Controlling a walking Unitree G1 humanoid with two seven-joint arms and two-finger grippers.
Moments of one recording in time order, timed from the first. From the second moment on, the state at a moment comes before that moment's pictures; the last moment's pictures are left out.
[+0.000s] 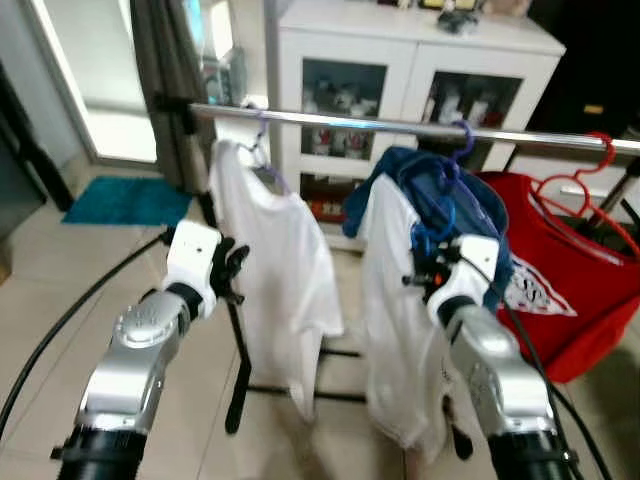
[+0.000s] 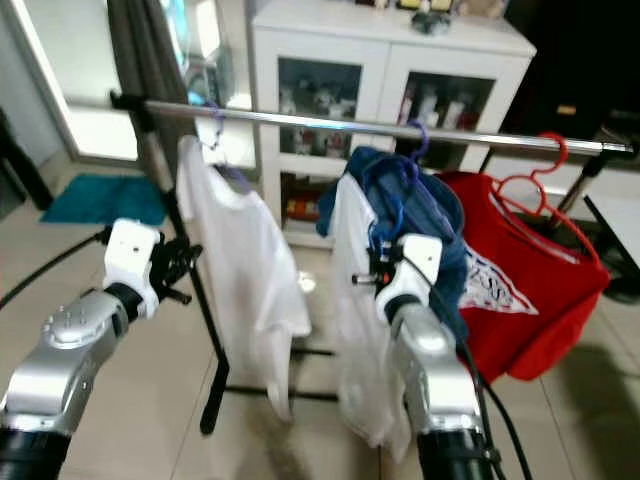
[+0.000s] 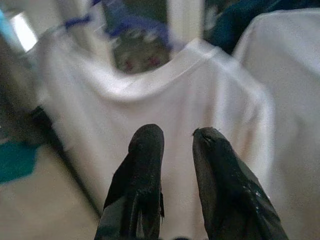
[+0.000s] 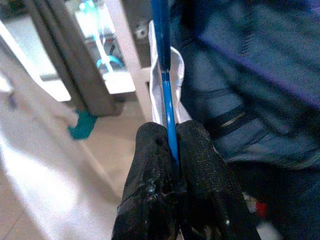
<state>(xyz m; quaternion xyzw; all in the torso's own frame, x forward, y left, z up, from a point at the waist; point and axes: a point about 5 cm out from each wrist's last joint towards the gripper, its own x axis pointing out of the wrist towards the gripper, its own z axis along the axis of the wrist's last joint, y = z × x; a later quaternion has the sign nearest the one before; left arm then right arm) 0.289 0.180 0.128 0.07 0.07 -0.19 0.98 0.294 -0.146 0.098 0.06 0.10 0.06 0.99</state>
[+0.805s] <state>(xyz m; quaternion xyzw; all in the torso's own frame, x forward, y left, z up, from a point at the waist) 0.293 0.180 0.171 0.09 0.03 -0.29 0.95 0.326 -0.100 0.154 0.02 0.04 0.18 0.98</state>
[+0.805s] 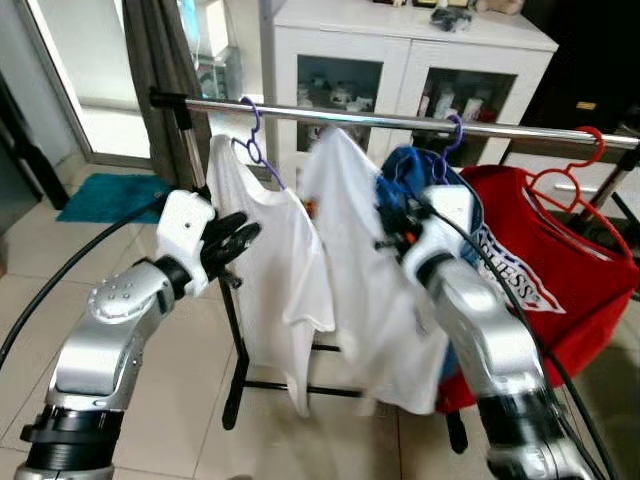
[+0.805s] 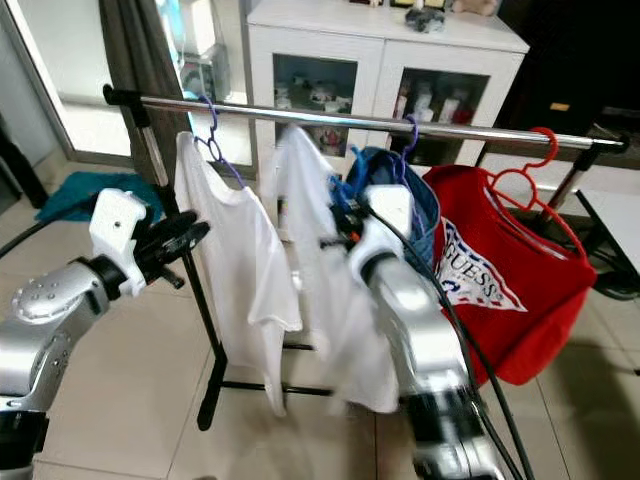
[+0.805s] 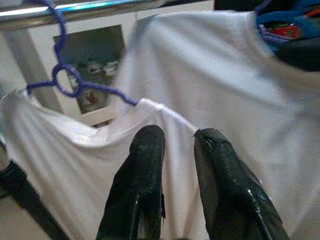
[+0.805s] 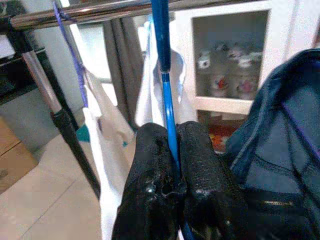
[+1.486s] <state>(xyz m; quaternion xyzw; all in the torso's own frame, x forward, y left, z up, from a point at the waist) 0.291 0.156 0.192 0.10 0.02 -0.45 0.89 0.409 -0.082 0.193 0.02 0.09 0.11 0.99</state>
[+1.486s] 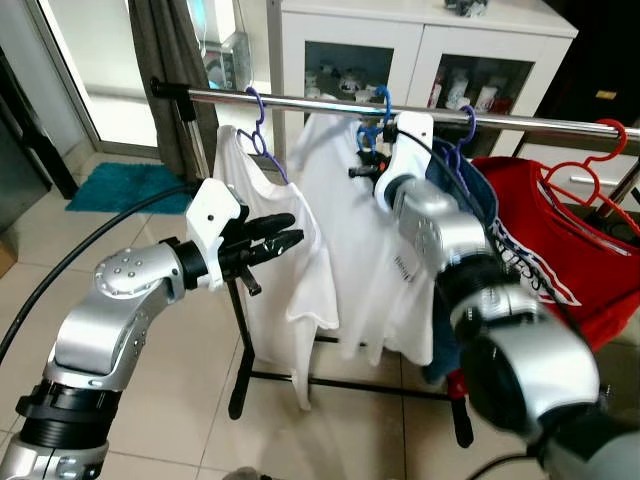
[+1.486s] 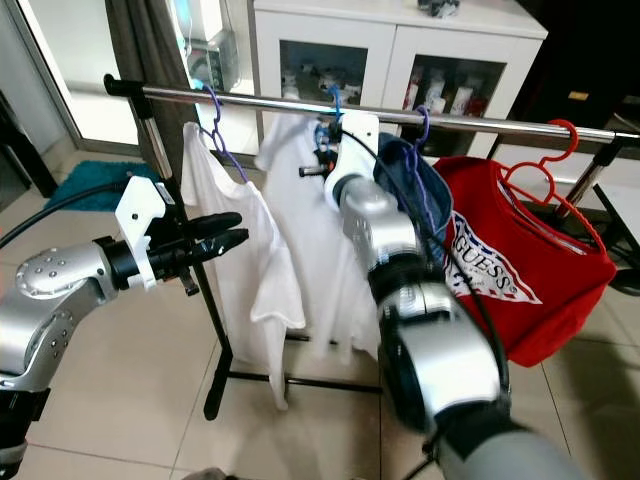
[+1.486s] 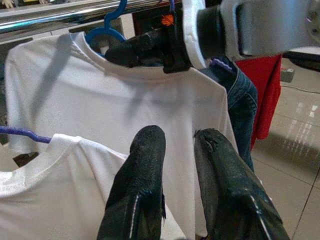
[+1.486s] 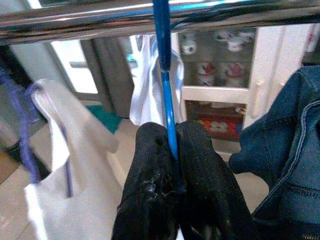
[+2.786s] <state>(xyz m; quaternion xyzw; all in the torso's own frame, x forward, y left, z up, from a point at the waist) 0.272 0.167 0.210 0.10 0.02 -0.43 0.90 0.413 -0.075 0.193 0.01 0.11 0.11 0.99</state>
